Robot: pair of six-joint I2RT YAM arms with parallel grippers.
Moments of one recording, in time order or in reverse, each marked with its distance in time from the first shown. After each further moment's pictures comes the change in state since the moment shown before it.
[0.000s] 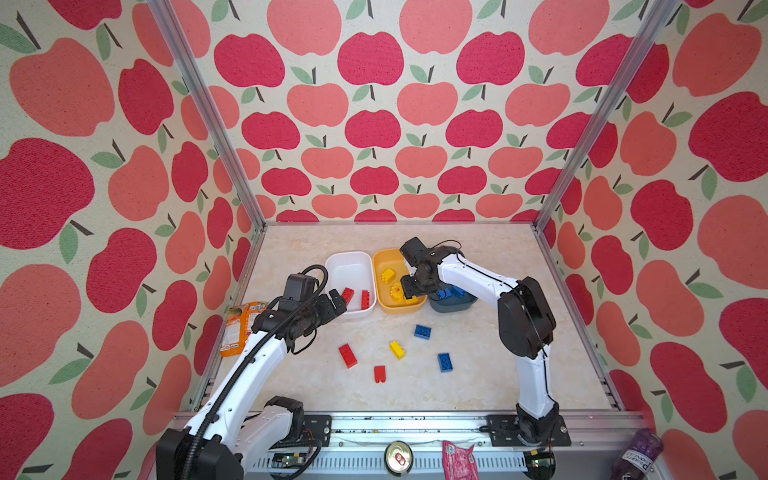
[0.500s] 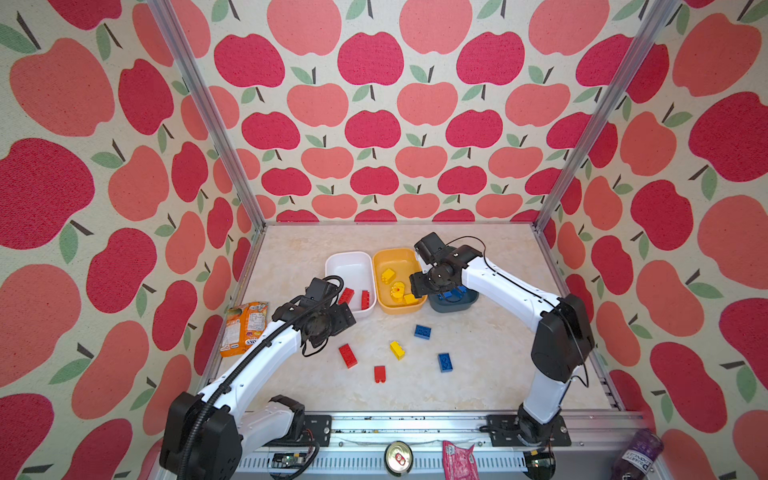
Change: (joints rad) left arm -0.153 0.156 0.000 -0.100 -0.074 -0.135; right arm -0.002 -0.292 -0.159 -0.030 0.002 0.016
